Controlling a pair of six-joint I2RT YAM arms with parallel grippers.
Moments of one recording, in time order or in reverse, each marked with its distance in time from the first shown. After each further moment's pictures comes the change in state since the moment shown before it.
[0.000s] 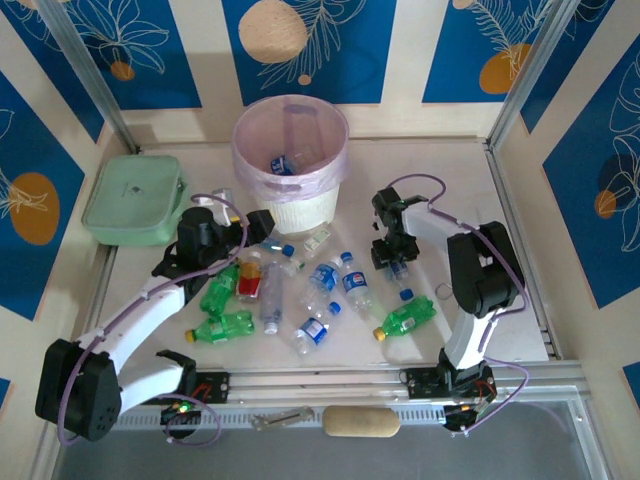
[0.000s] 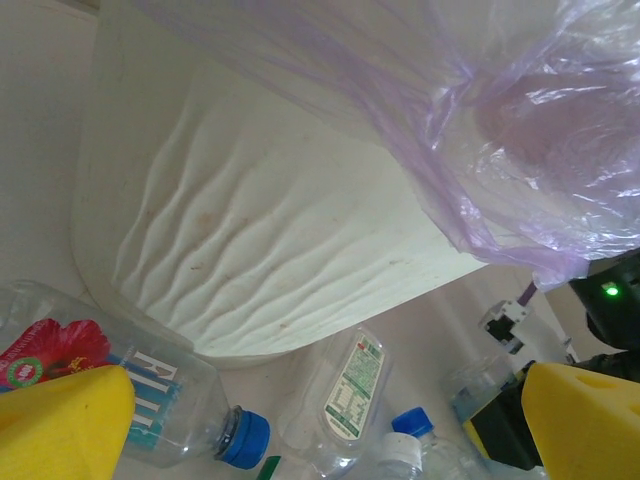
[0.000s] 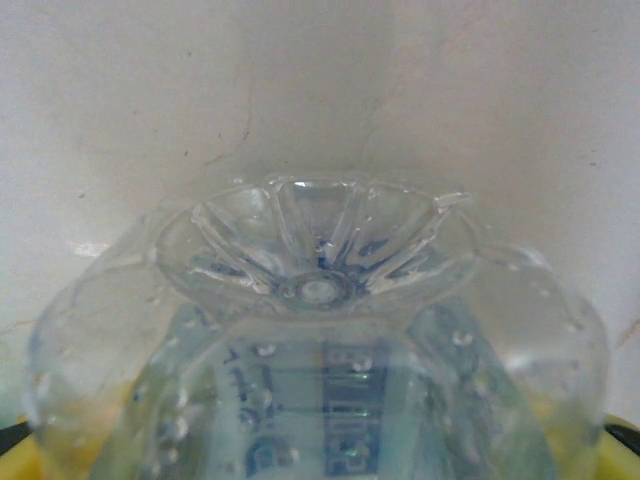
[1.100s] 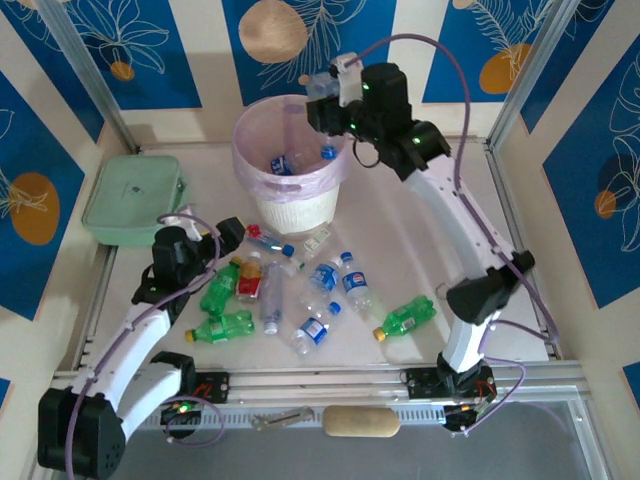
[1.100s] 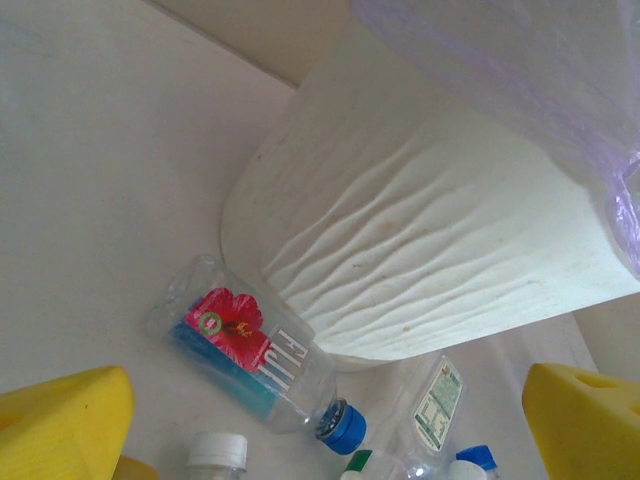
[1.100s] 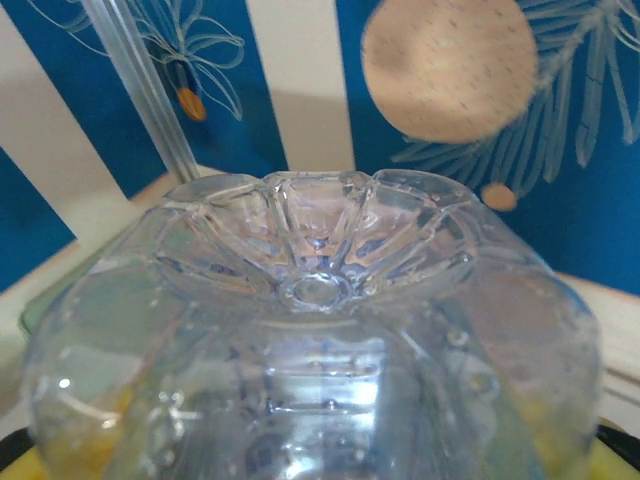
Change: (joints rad) left arm 0.174 -0.224 -0.154 -0.071 -0.039 -0.056; right arm 0.209 0.037 1.031 0.256 -0.134 0.017
